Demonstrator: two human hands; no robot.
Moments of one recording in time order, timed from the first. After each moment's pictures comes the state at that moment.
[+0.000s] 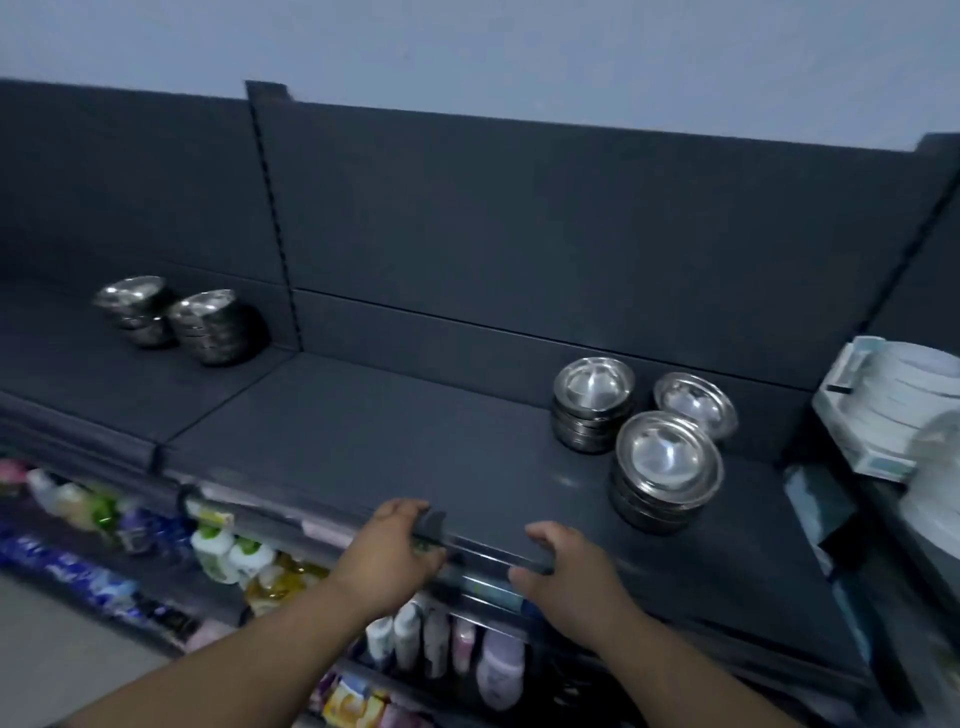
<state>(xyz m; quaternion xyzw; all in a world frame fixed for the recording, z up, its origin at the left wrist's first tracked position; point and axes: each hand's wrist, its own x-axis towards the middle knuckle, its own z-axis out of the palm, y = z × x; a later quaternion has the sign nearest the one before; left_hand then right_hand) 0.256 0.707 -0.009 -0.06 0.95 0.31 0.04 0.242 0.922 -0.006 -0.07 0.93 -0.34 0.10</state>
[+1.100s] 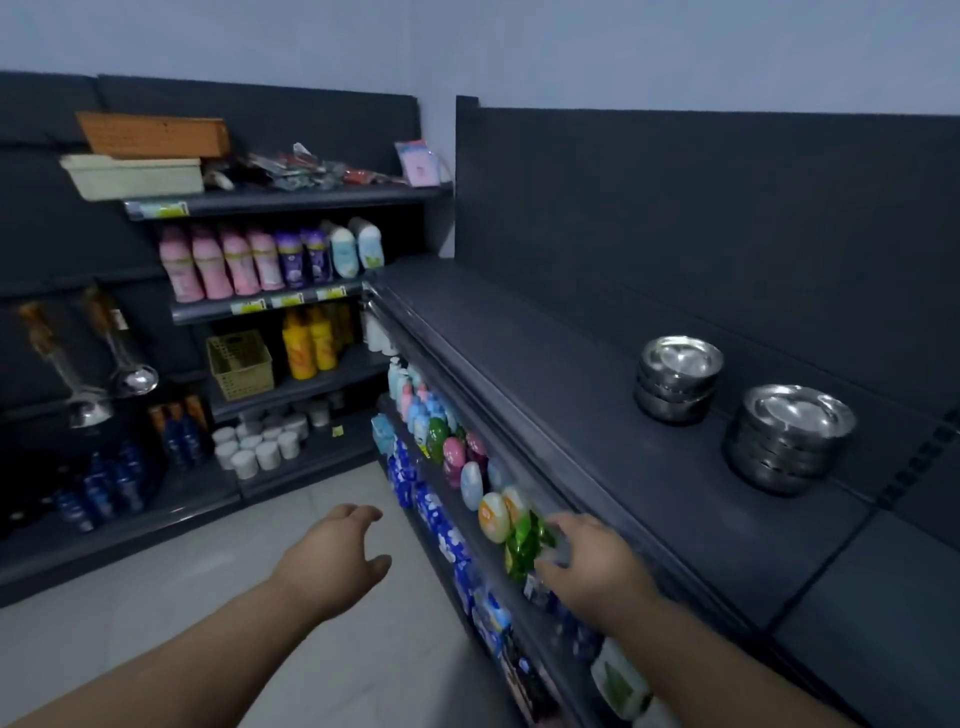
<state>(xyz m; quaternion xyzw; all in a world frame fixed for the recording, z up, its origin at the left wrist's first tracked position) 0.417 0.054 -0.030 -0.43 0.88 0.19 0.00 0.204 0.234 -0.035 -0.41 0.87 -0.20 0.18</state>
